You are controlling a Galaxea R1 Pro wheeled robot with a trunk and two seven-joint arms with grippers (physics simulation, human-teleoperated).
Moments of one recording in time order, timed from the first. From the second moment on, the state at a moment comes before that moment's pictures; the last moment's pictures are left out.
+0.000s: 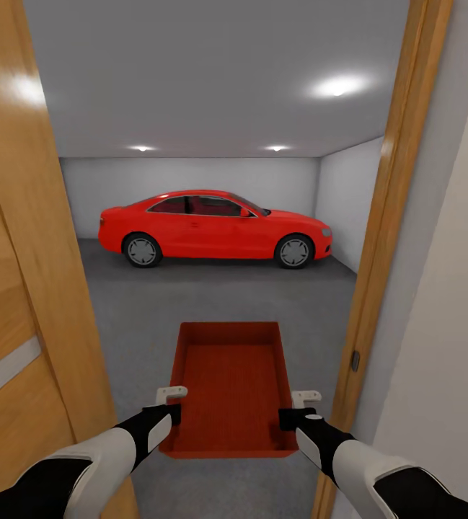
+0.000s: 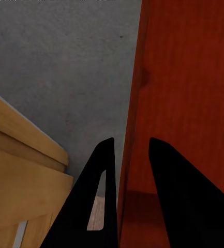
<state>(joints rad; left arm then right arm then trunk) -0.84 -0.11 0.00 -0.02 0.10 0.12 0.24 -0.80 0.10 0.23 -0.04 -0.20 0.02 -0.10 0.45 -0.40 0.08</state>
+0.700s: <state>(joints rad) -0.84 -0.11 0.00 -0.02 0.10 0.12 0.24 -0.80 0.10 0.23 -0.04 -0.20 0.02 -0.10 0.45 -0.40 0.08</state>
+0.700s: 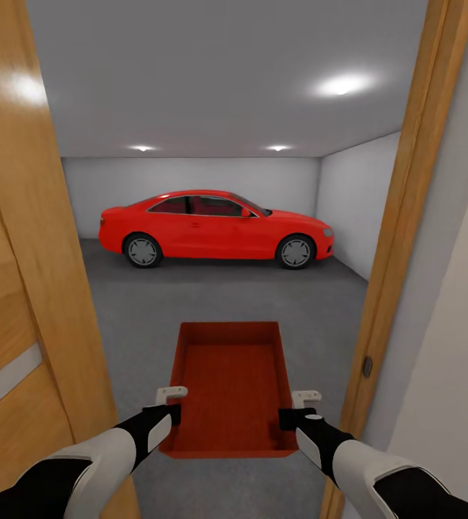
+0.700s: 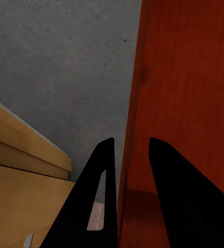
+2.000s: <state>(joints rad) -0.84 -0.11 0.00 -0.02 0.10 0.12 0.24 -0.80 0.10 0.23 -0.04 -0.20 0.02 -0.11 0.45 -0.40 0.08</state>
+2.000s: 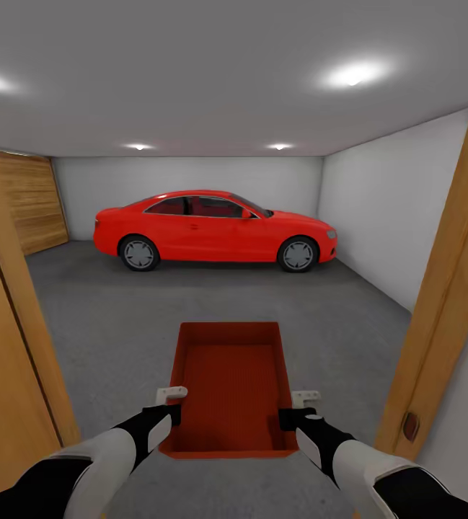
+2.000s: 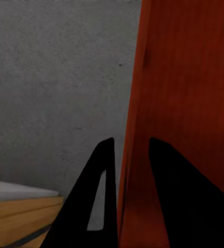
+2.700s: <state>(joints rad) -0.84 -0.11 0.00 -0.02 0.10 0.12 0.24 -0.80 0.10 0.23 -0.04 -0.20 0.02 -0.11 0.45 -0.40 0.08</state>
